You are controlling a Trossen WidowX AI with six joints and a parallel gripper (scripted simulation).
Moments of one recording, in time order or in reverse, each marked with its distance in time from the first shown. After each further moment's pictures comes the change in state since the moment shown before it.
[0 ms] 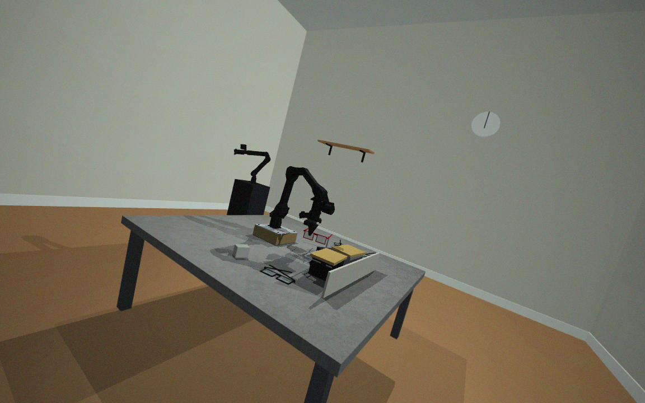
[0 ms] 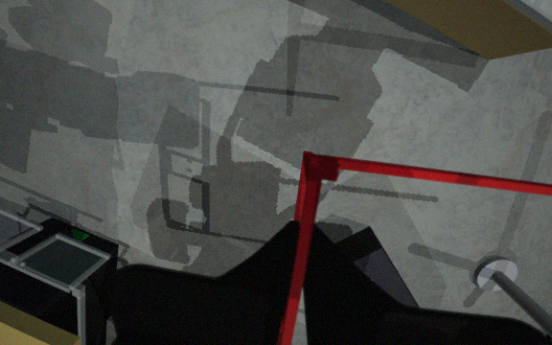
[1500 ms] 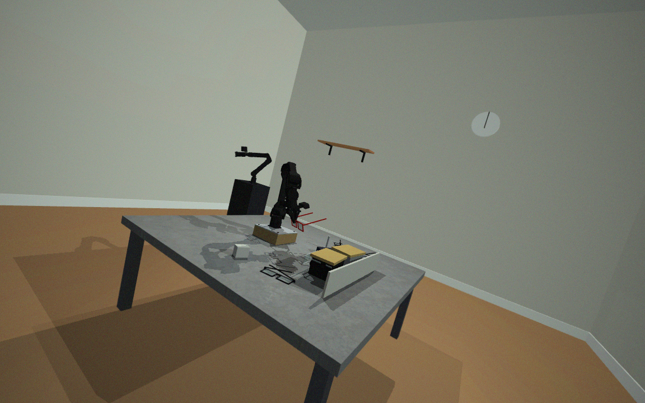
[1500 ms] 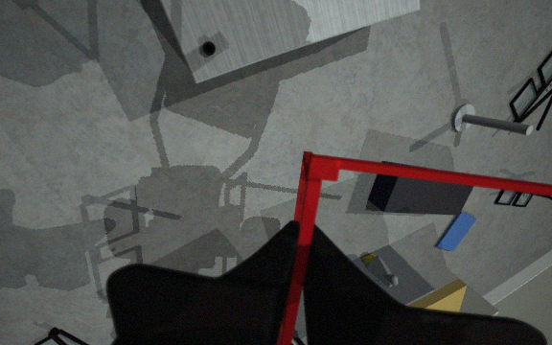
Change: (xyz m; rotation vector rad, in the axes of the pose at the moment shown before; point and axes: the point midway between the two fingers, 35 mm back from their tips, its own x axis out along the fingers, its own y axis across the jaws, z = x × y) arm -0.053 0.059 0.102 0.749 0.185 -0.330
